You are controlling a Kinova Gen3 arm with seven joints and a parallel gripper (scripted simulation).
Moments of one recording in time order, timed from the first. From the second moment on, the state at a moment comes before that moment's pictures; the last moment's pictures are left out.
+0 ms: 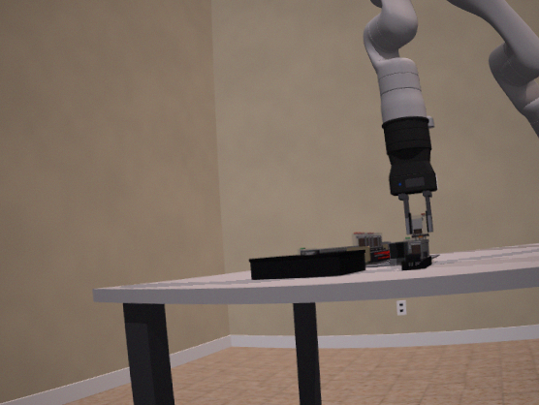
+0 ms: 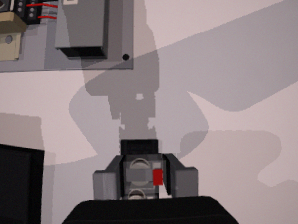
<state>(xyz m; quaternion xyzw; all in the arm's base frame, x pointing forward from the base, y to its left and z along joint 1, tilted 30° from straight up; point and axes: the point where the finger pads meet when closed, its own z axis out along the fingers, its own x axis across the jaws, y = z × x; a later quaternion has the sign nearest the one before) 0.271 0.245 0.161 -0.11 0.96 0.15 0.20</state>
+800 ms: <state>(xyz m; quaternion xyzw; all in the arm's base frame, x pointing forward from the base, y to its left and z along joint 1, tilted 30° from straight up) 0.260 0.233 0.186 -0.11 0.96 0.15 0.20</state>
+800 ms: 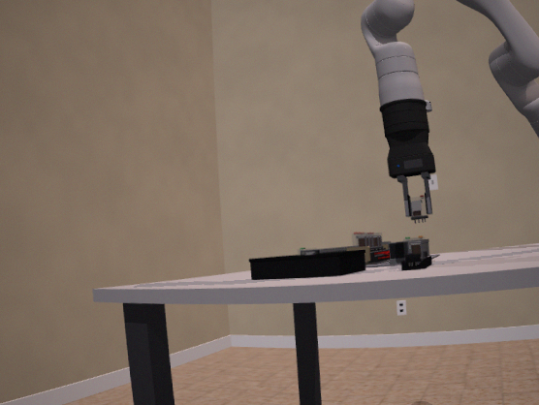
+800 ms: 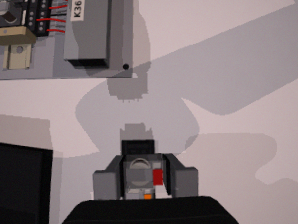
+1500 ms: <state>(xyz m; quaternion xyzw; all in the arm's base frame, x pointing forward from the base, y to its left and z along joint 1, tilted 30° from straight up) 0.254 0.228 0.212 -0.11 0.96 0.15 0.20</state>
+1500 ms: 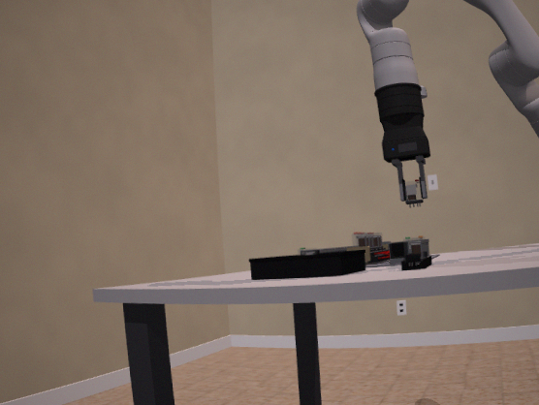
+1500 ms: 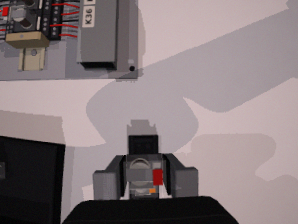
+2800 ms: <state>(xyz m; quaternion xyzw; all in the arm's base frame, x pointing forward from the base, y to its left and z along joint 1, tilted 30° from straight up) 0.257 0.232 0.210 -0.11 0.96 0.16 0.21</state>
